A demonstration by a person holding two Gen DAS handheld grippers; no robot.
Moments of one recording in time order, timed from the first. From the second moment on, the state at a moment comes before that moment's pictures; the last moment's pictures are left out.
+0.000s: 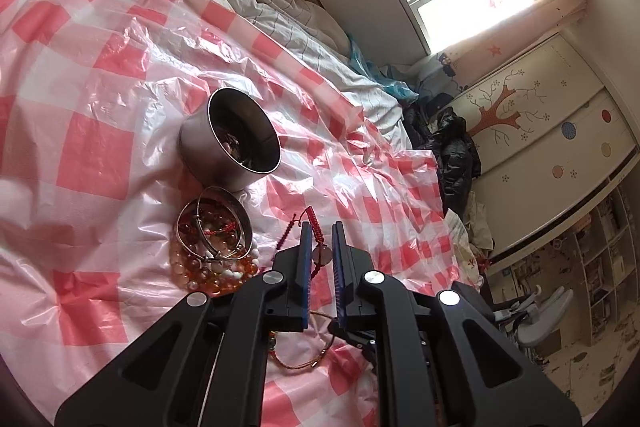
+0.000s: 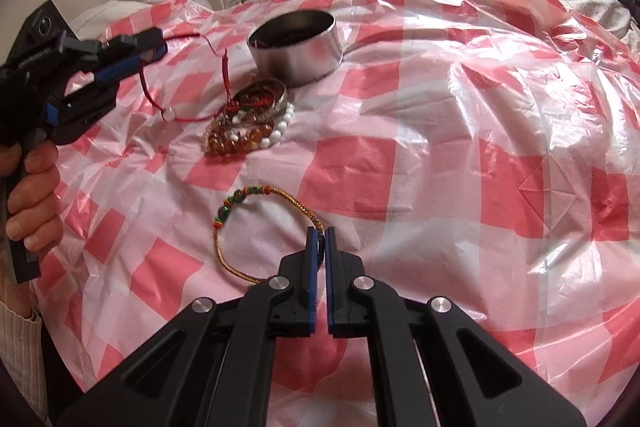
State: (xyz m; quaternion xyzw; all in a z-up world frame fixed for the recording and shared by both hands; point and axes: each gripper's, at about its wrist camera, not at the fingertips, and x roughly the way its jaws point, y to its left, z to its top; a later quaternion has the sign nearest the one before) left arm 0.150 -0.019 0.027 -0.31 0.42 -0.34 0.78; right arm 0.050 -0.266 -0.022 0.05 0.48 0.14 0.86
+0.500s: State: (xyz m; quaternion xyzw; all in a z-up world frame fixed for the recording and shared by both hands) left arm 0.189 -0.038 0.054 -0.28 0.40 -0.34 0.81; right arm 0.094 -0.288 0.059 0.15 0.33 0.18 0.91
